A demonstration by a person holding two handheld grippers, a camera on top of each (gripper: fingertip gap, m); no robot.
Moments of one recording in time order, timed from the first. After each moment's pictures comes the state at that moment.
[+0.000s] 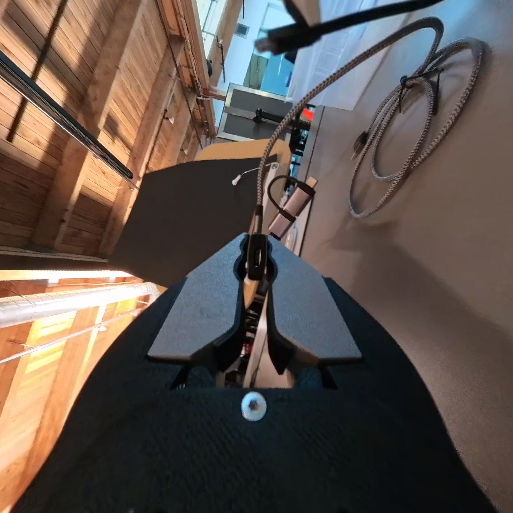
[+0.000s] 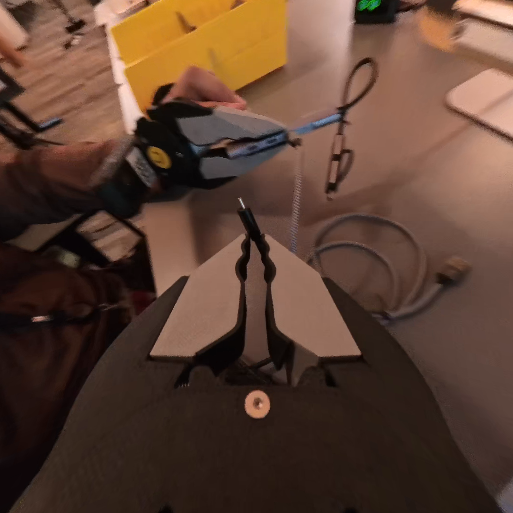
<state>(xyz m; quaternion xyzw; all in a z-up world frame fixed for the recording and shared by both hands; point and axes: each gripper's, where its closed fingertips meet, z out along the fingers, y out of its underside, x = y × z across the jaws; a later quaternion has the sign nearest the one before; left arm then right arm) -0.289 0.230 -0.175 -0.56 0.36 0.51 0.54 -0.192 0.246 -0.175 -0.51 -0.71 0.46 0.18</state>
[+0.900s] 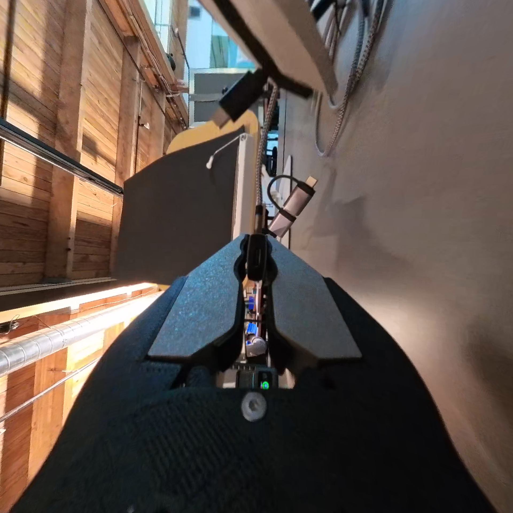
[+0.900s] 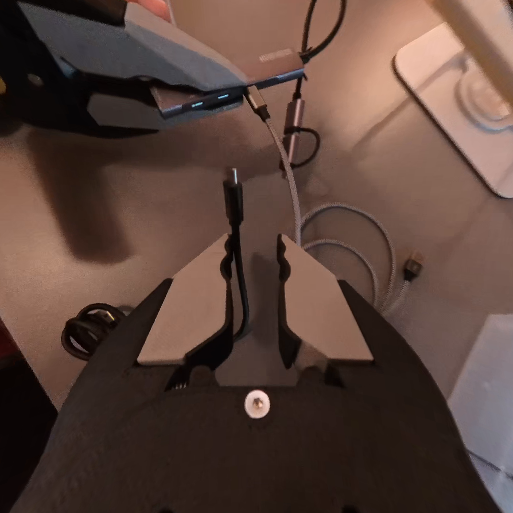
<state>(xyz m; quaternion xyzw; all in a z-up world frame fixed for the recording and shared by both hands) -0.311 0.220 -0.205 -0.56 0.42 0.54 0.45 -0.238 0.244 -0.235 -0.54 -0.75 0.24 0.29</state>
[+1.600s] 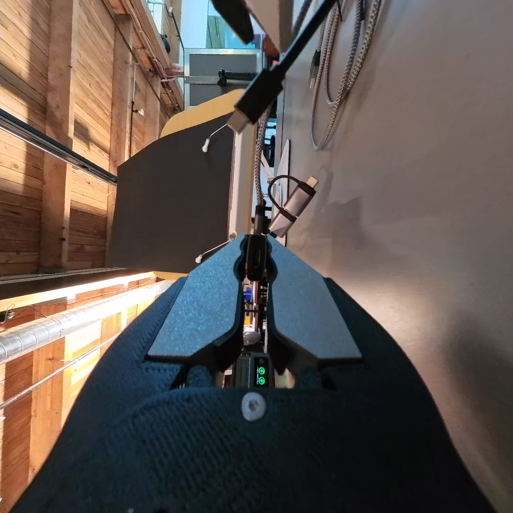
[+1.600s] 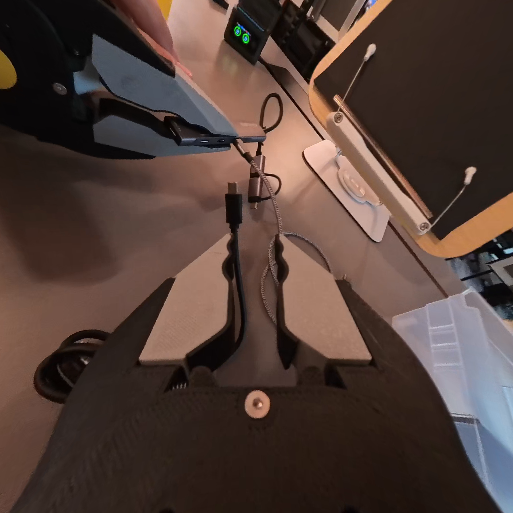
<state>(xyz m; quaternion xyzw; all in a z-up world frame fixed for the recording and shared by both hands) -0.324 0.210 -0.208 -0.58 0.41 0.55 0.44 -0.237 0.230 -0.206 -0.47 -0.69 0.20 0.51</state>
